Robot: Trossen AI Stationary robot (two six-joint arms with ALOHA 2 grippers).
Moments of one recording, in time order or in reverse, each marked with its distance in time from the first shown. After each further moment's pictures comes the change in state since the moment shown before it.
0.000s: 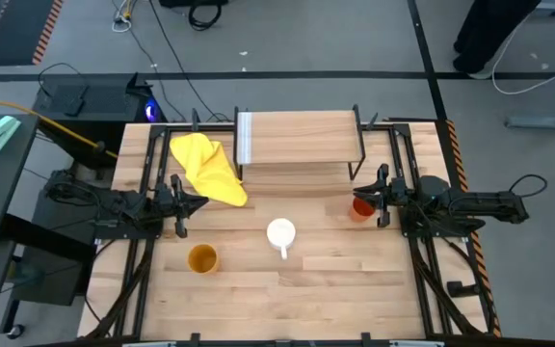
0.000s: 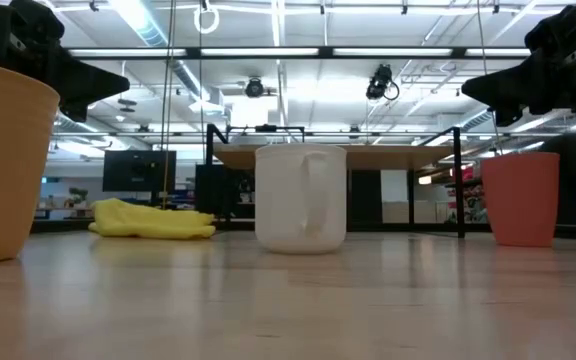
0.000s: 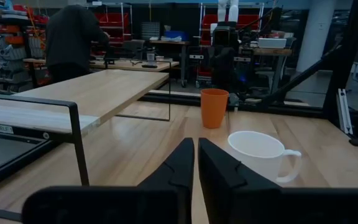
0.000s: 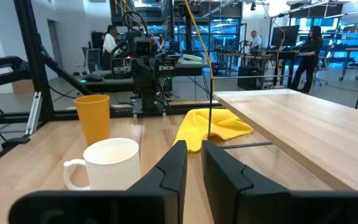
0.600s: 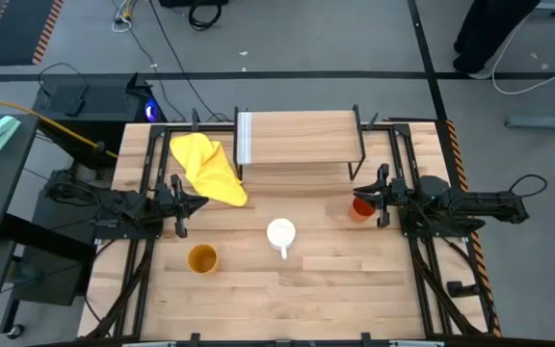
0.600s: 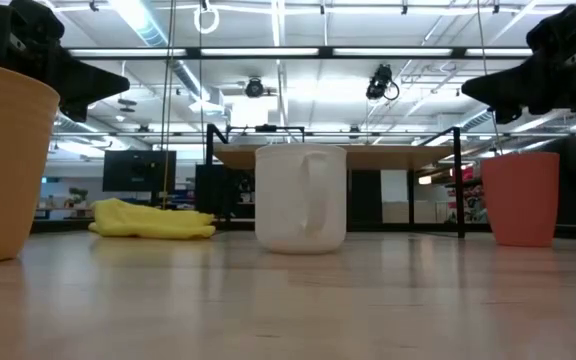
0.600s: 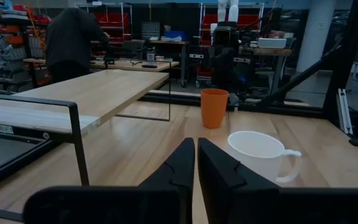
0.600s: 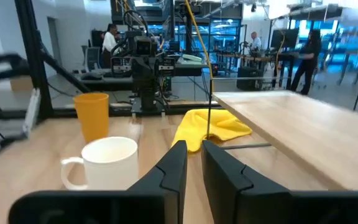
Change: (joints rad) left arm 0.000 0.000 0.000 0.000 0.000 0.000; right arm 0.000 0.000 0.000 0.001 0.000 -0.073
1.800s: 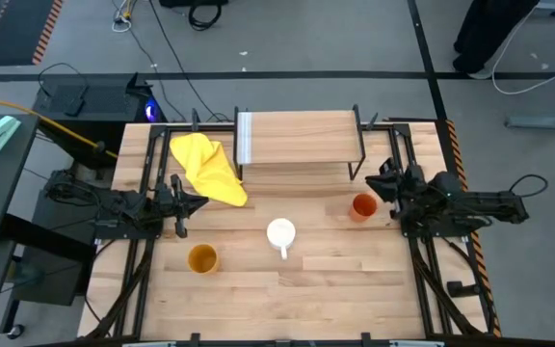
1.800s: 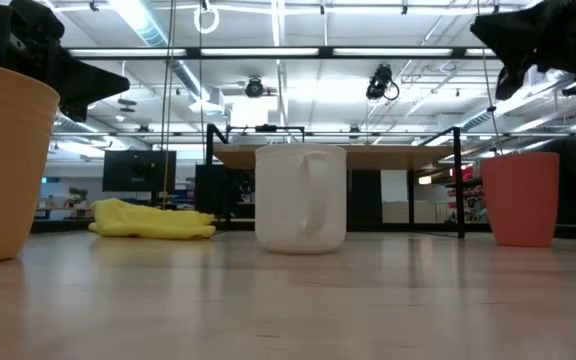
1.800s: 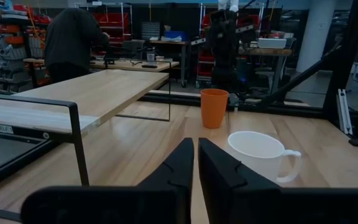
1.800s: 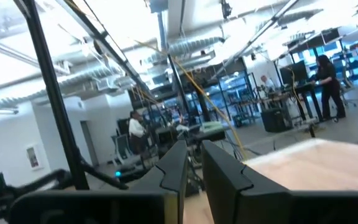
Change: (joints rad) left arm 0.000 0.000 0.000 0.000 0.000 -0.001; right arm 0.001 0.000 0.032 0.298 -0.001 0.345
